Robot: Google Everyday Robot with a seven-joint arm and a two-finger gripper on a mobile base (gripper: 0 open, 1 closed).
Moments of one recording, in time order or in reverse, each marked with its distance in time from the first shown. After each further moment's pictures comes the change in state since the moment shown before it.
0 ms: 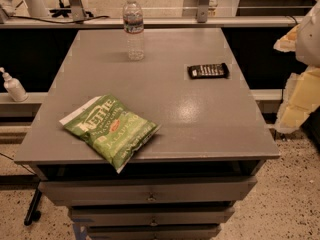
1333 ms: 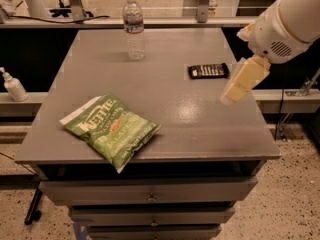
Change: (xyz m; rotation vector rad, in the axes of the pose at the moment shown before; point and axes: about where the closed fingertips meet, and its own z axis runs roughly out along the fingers) arm -0.069 -0.062 0.051 0.078 -0.273 0.074
